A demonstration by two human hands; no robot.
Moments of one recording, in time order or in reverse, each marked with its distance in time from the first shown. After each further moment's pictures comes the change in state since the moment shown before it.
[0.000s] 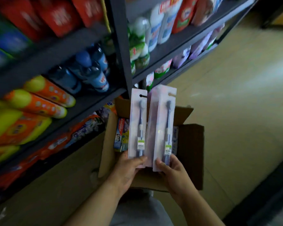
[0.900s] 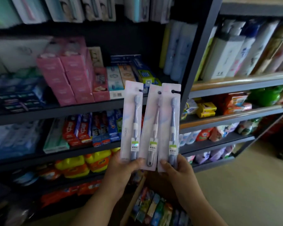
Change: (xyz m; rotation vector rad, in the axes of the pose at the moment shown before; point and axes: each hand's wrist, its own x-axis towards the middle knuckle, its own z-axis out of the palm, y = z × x) left_hand -0.323 0.136 -0.018 -0.054 0.270 0.903; right_hand -0.241 -0.160 0.144 -0.410 -0.304 -0.747
